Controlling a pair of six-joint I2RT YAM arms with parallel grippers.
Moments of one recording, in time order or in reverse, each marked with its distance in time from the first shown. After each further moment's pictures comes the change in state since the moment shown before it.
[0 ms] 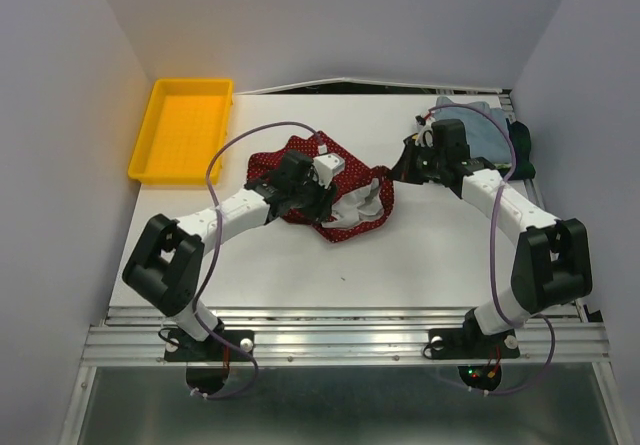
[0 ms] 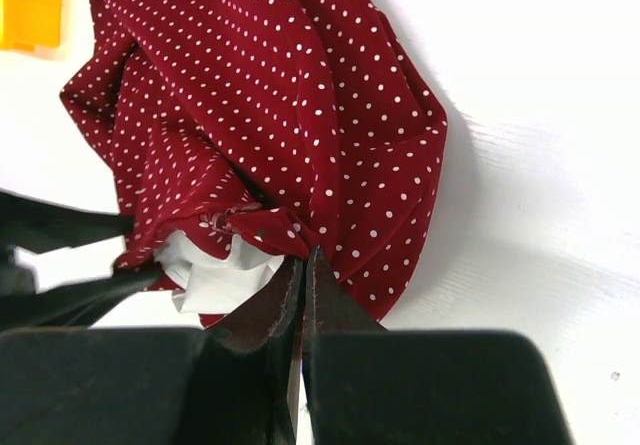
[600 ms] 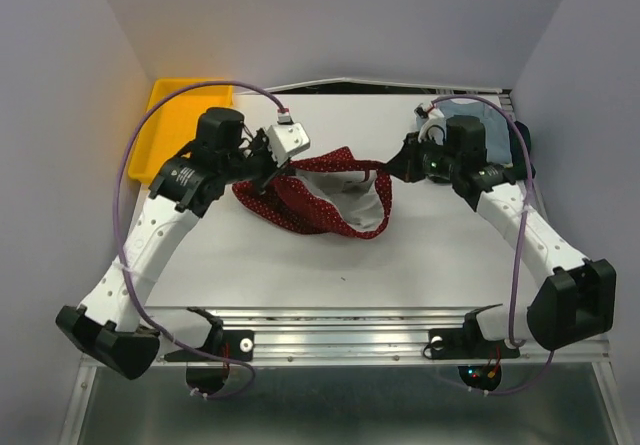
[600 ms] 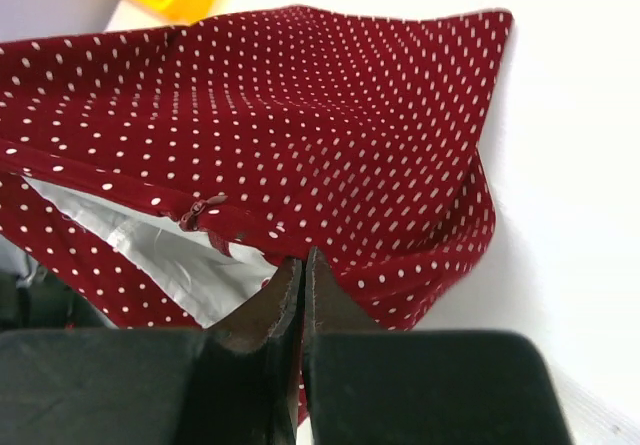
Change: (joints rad) left arm 0.166 -0.295 0.385 -0.546 0.092 0.471; right arm 0.022 -0.192 -0.010 -0.001 -0.084 -0.159
